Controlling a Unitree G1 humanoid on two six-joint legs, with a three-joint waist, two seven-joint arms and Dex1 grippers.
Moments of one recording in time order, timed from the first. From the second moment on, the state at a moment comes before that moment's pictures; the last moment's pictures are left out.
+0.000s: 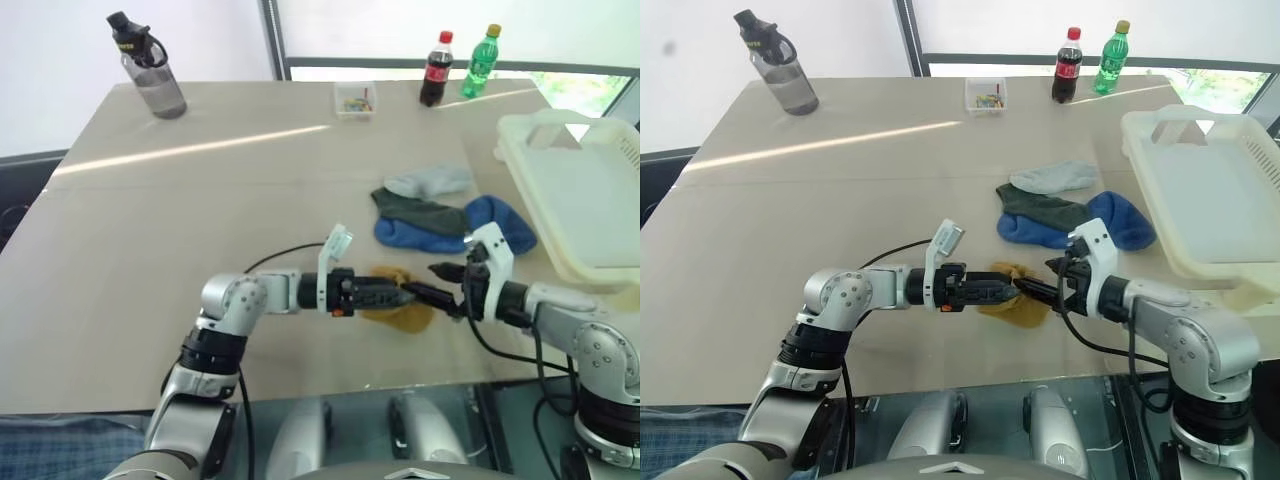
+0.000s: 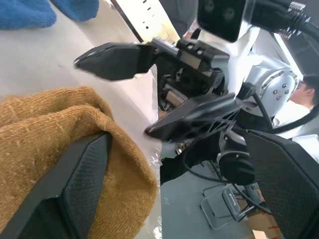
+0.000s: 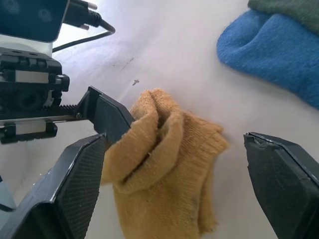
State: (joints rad) left arm -0.50 0.33 -0.11 -0.01 -0.87 1.17 -0.92; right arm -0.25 -0.37 -0.16 -0.60 0.62 1.33 0.52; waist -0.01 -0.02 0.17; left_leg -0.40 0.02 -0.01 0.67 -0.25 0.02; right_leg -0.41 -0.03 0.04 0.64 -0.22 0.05
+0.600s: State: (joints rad) left arm -0.50 0.40 -0.10 -0.03 -0.86 1.14 -0.94; right arm -0.21 -0.49 0.11 -0.55 0.49 1.13 0.48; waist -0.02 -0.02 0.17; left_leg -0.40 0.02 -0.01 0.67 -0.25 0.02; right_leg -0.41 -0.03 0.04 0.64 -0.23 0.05
